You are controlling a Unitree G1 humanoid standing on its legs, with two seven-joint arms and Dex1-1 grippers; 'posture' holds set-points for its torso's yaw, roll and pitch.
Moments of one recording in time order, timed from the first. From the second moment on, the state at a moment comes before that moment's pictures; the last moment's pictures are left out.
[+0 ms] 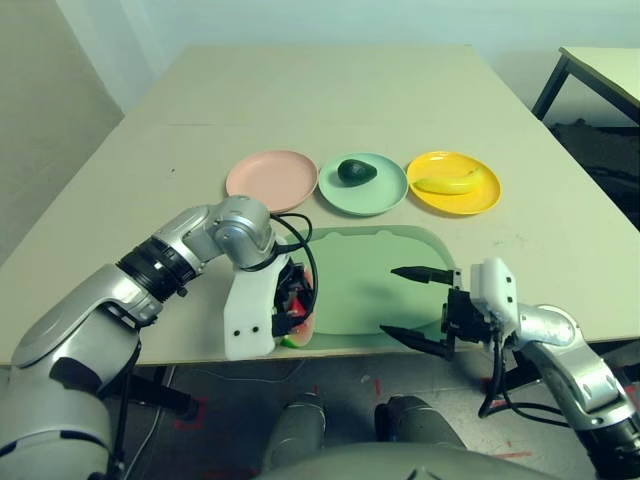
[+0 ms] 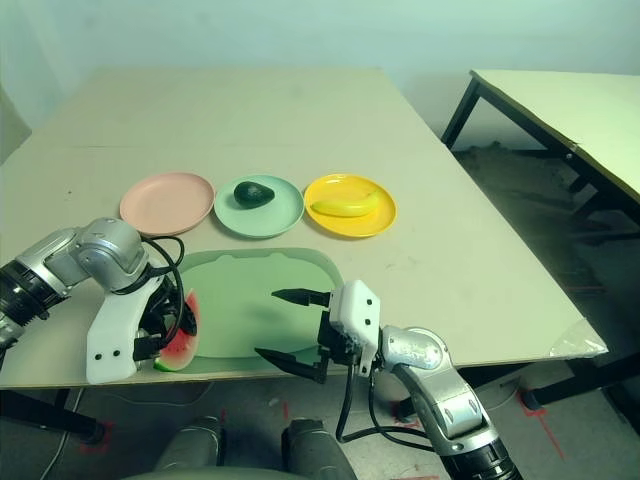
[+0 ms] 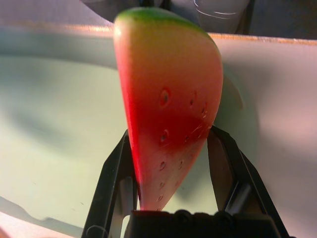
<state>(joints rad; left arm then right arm) -0.89 0.84 -0.80 0.30 0.14 -1.04 -1.53 0.04 -0.54 0.18 -0.31 0.38 0.05 1.00</state>
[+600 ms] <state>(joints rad) -1.14 0.77 -0.61 0.82 0.37 -0.83 -1.24 0.05 -0.45 0.09 -0.29 0.38 0.03 0.82</state>
